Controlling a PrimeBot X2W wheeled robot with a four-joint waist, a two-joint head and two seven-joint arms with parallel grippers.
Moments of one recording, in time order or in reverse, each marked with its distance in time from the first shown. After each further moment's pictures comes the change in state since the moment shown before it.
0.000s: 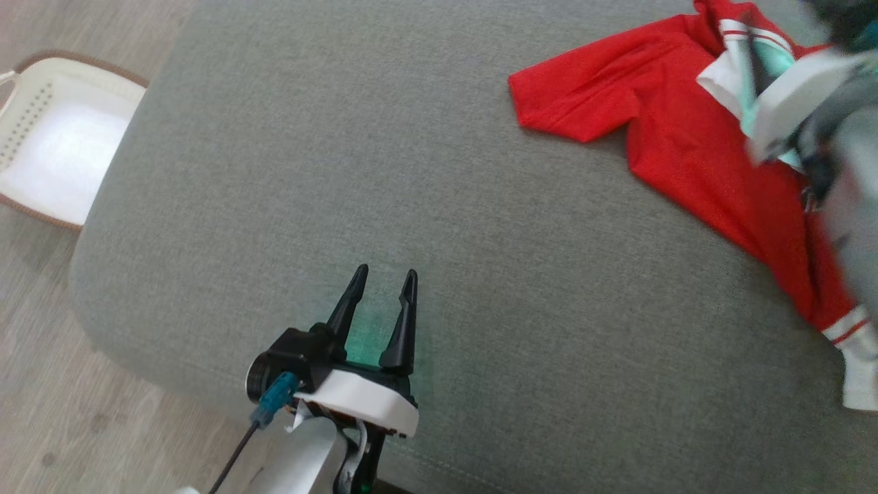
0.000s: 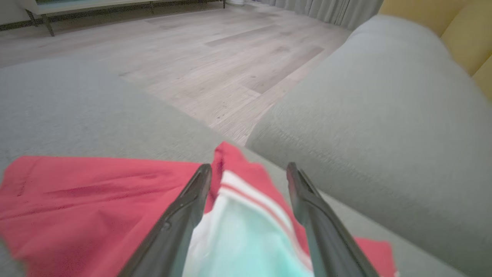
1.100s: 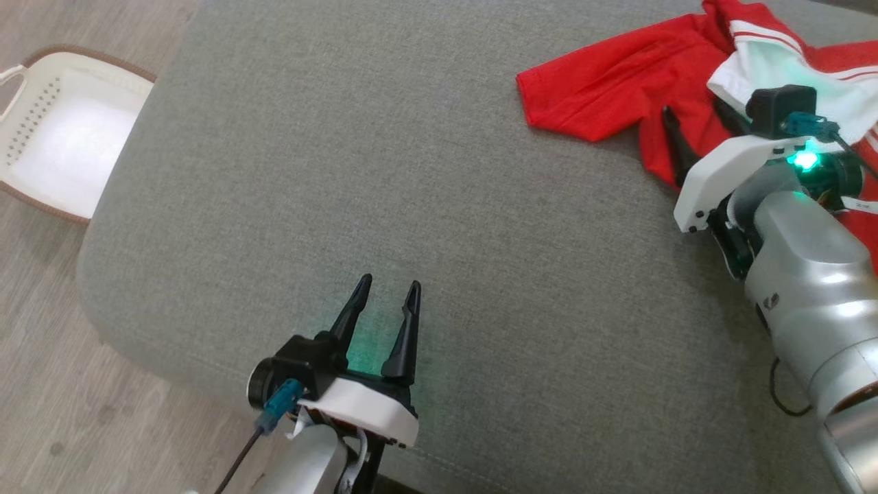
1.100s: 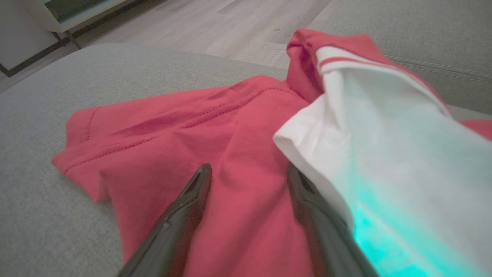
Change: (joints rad) left arm 0.011 0.000 -0.002 0.025 0.029 -0.013 0.000; right arm 0.182 0.123 -0.035 -0.015 0.204 0.000 0.032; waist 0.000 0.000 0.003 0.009
